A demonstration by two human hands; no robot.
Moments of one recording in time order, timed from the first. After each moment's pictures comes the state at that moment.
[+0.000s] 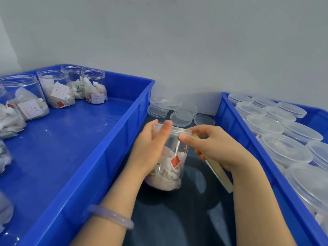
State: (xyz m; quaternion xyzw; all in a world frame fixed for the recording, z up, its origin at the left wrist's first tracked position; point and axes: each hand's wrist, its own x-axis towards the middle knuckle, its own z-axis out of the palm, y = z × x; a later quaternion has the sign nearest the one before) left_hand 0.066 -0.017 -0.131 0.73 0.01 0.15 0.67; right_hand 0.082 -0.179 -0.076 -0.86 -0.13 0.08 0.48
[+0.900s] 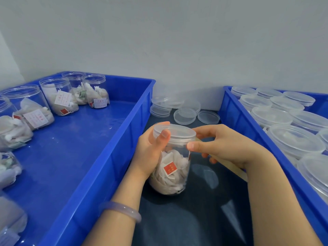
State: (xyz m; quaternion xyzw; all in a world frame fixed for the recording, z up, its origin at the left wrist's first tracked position) left_hand 0.068 -0.008 -0.137 0.66 -0.07 0.14 0.73; right_hand 0.076 -0.186 -0.071 -0.85 -0.17 0.15 0.47
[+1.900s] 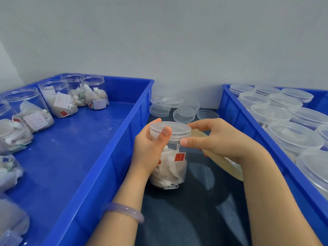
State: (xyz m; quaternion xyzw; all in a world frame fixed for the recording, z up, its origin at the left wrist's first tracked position) left_hand 0.070 -0.008 -0.138 0.69 -0.02 0.19 0.70; right_hand 0.081 -0.181 -0.071 -0.88 -0.17 0.10 0.44
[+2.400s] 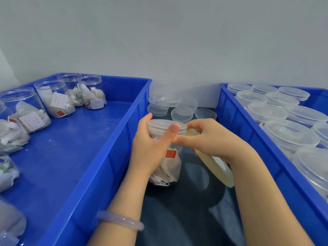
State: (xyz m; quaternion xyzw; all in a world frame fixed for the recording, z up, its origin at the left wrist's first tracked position) left_hand 0.062 -0.016 -0.126 0.75 0.01 0.22 0.63; right_hand 0.078 -0.167 -0.072 -0.90 -0.13 0.08 0.42
